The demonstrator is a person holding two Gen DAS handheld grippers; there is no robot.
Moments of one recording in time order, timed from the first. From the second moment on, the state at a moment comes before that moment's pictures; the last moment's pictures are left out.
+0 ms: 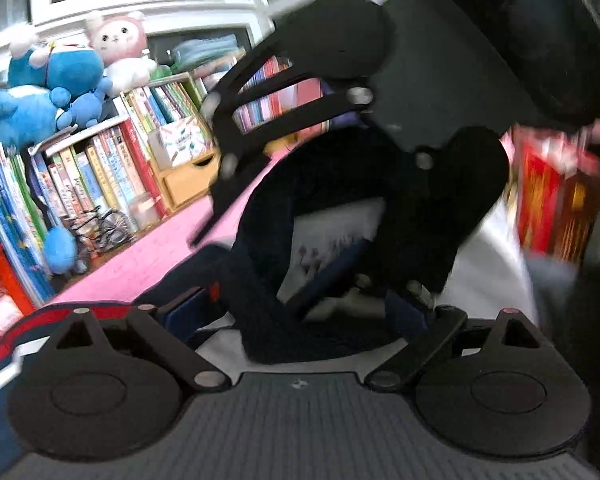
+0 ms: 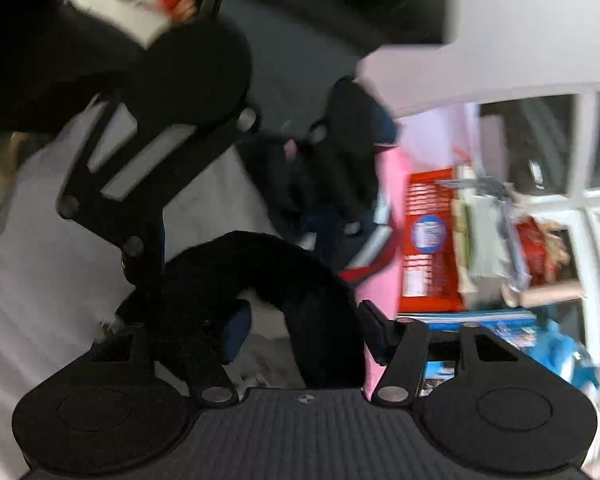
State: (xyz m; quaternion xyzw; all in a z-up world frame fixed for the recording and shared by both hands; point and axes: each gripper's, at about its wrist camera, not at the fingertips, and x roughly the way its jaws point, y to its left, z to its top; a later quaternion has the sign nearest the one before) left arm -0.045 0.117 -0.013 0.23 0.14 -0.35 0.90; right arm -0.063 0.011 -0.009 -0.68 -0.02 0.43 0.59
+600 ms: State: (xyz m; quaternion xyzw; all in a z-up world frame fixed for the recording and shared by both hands) left arm -0.015 0.193 0.020 0.03 0.13 -0.29 0.95; right arm -0.096 -0.019 -0.009 -0.68 -0.09 0.34 0.65
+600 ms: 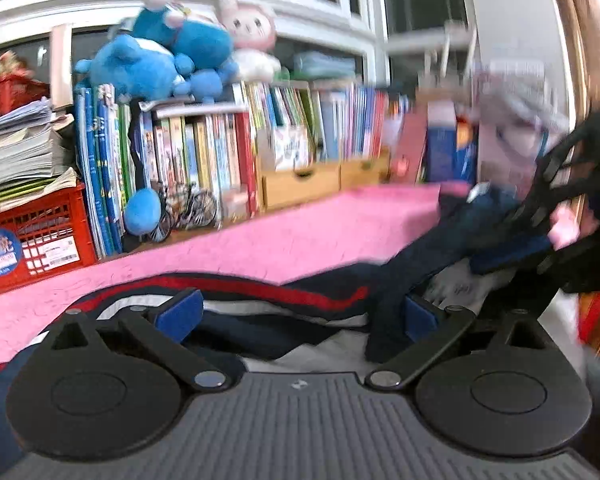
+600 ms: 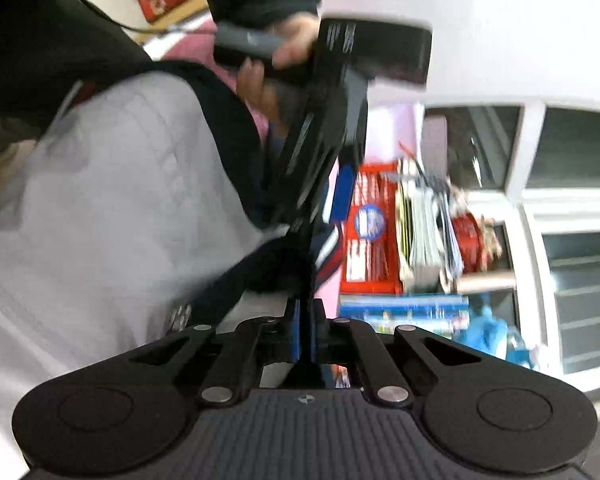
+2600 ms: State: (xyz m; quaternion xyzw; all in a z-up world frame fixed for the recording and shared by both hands) left arm -0.053 0.071 0.063 0.08 0.10 -0.36 0.93; right arm -0.075 -0.144 0.045 -0.07 0.18 0.19 0.96
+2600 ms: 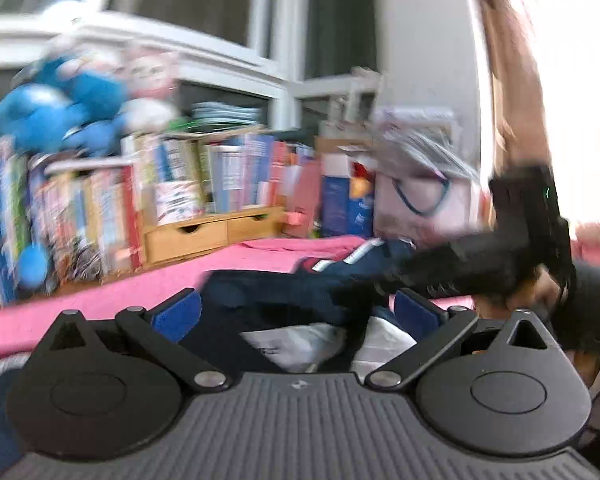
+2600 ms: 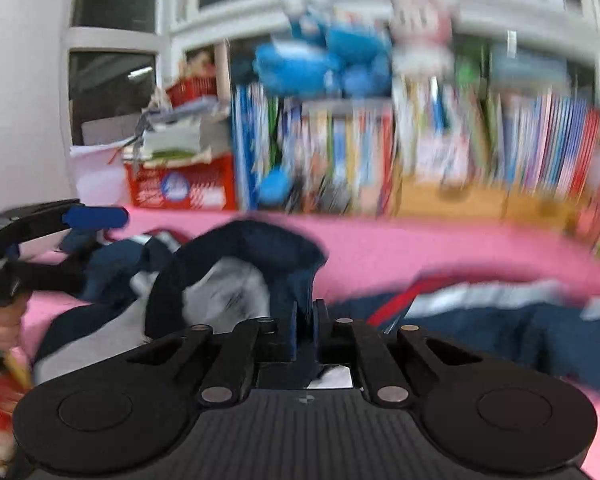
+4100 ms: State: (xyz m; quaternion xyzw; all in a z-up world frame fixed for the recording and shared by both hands) left arm 0.299 0.104 -0.019 0.04 0.41 -0.02 0.91; right arm 0.160 -0.149 0.013 -0.04 0.25 0.20 0.95
